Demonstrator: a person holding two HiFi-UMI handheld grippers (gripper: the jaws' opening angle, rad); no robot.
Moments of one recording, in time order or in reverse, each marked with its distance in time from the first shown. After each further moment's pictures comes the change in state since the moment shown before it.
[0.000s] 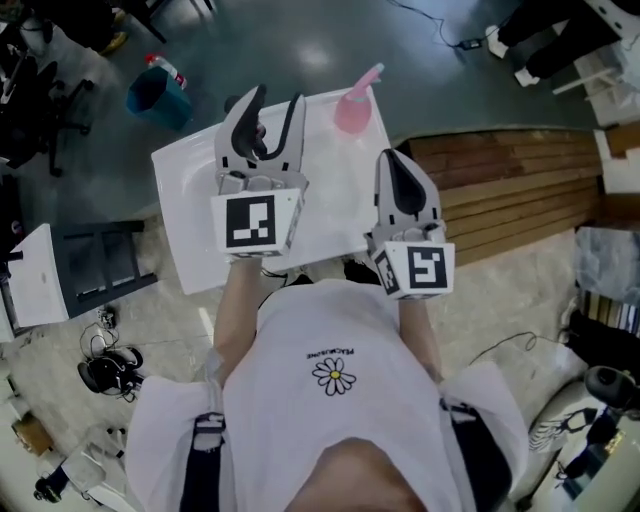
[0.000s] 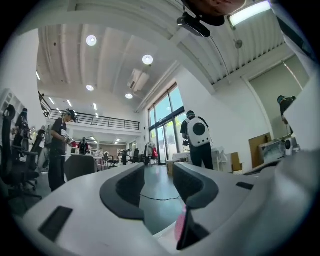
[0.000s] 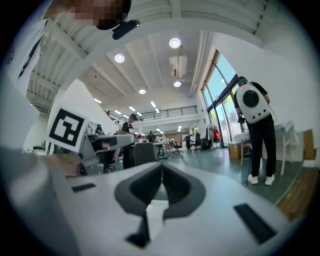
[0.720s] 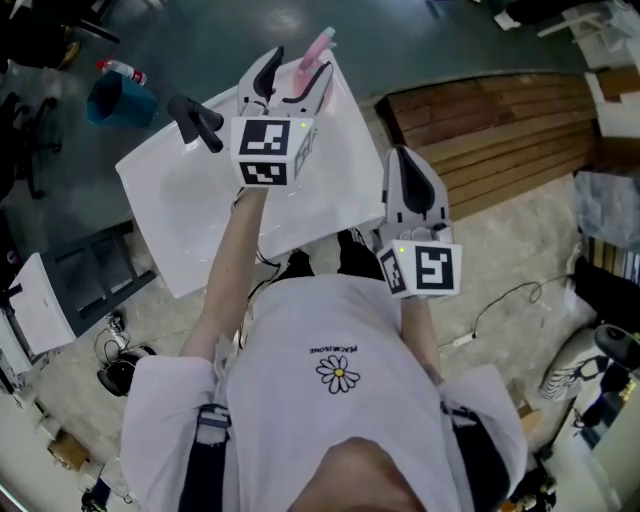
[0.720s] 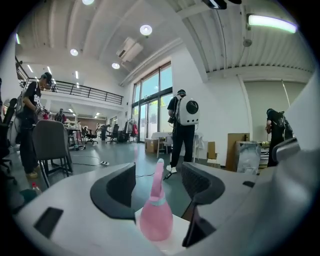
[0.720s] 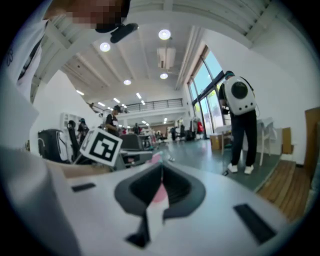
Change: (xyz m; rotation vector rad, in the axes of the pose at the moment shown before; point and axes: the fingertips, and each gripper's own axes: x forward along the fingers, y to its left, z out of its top) left arm 0.107 -0.086 -0.124 -0.091 0.241 -0.257; right arm -0.041 -0.071 -0.037 0.049 0.103 -0.177
